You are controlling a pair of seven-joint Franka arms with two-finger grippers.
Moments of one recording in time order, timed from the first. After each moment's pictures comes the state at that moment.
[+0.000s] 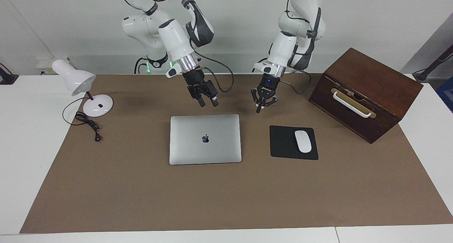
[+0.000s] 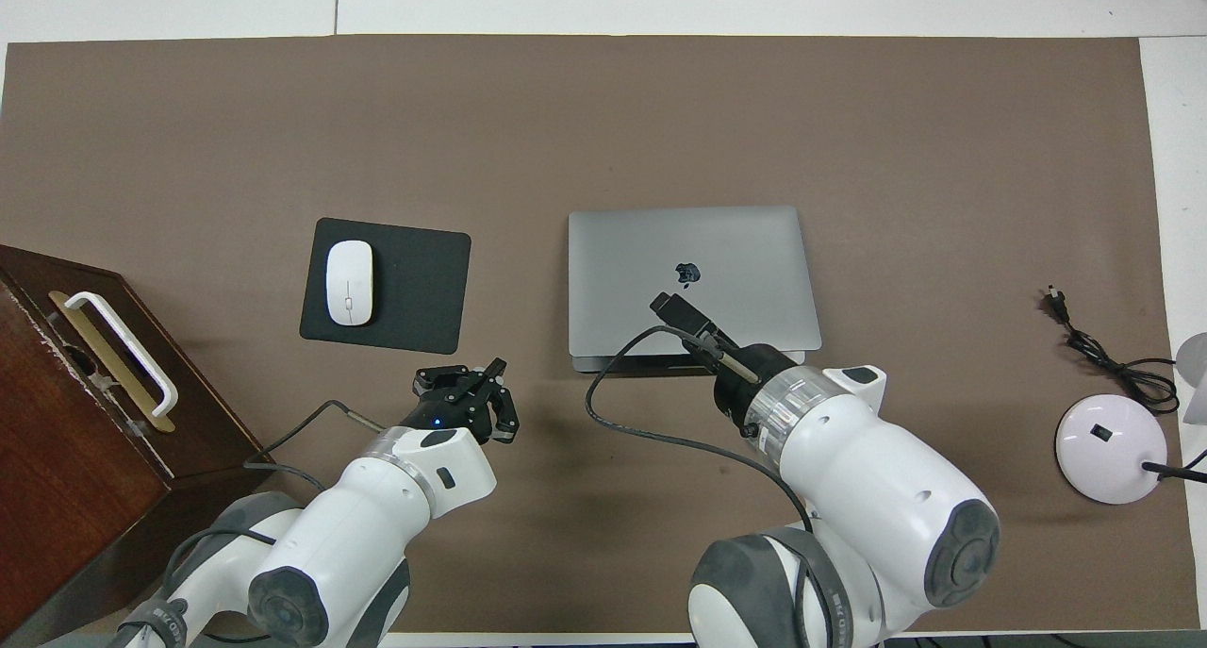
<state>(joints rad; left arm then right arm) -0.68 -0.11 0.05 -2.73 -0.08 3.31 0.03 0.24 -0.15 0.37 -2.47 0.65 3.02 0.78</state>
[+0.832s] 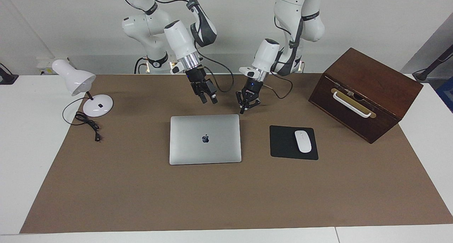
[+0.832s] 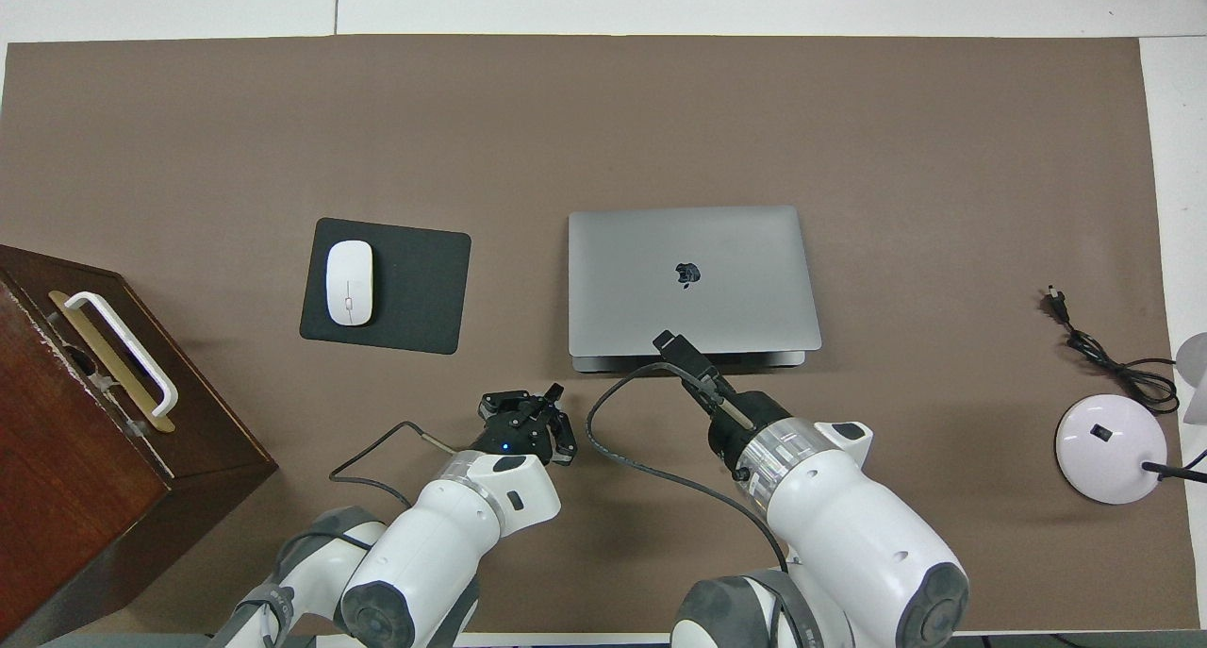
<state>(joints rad) -0.86 0.09 0.05 -2.68 -0.24 3.48 0.02 0.28 -0.16 0.43 -2.57 0.81 3.14 0.80</state>
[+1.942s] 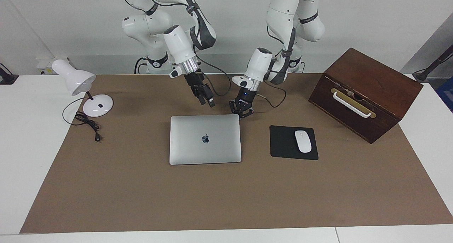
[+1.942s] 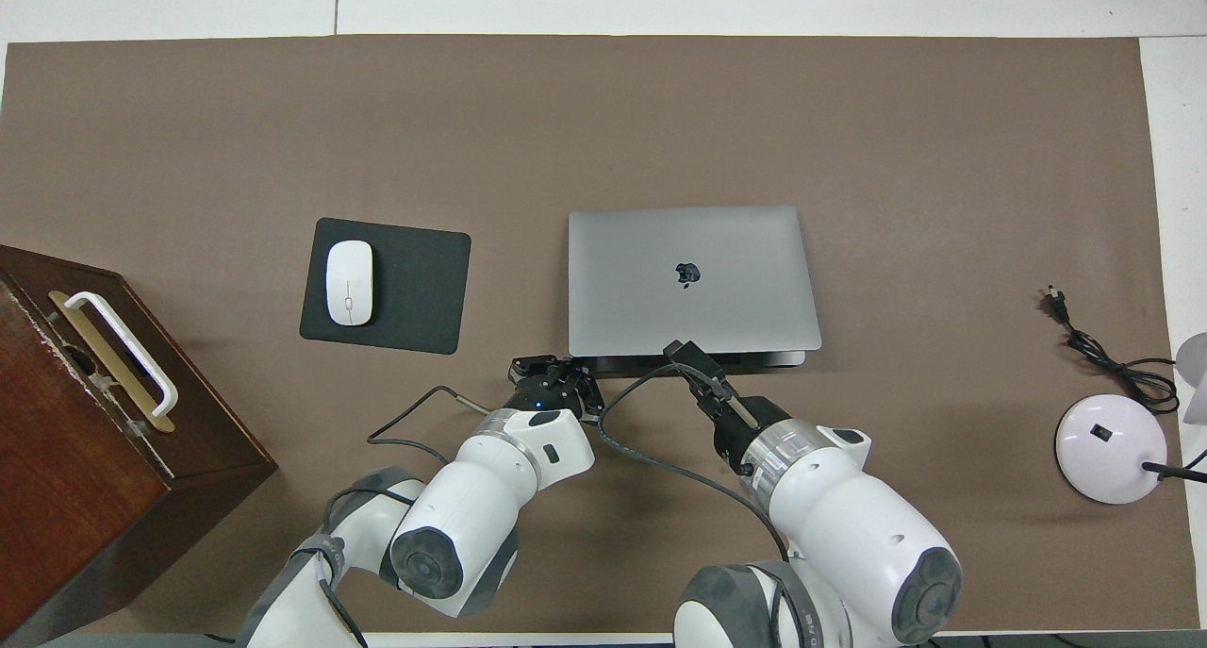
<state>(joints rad) -0.86 0.24 0.05 -2.52 -0.26 3.48 0.02 0.28 -0.13 0.43 -2.60 0.86 3.13 0.80</state>
